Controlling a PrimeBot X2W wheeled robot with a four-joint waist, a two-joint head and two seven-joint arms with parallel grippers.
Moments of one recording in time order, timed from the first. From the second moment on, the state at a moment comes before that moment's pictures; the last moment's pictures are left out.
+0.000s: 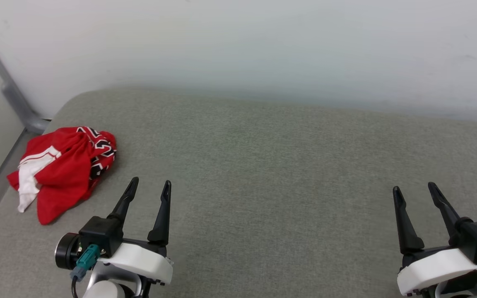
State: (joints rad) left arm -0.10 0.10 -0.08 0.15 -0.17 -0.13 -0.25; right arm 0.04 -0.05 -0.07 -0.09 0.07 0.13 -0.04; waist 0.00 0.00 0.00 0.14
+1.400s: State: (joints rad) left arm -0.22 0.07 0.03 0.18 -0.23 -0.13 -0.26; right arm -0.06 -0.05 0.01 -0.15 0.02 0.13 -0.01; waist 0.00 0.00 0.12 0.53
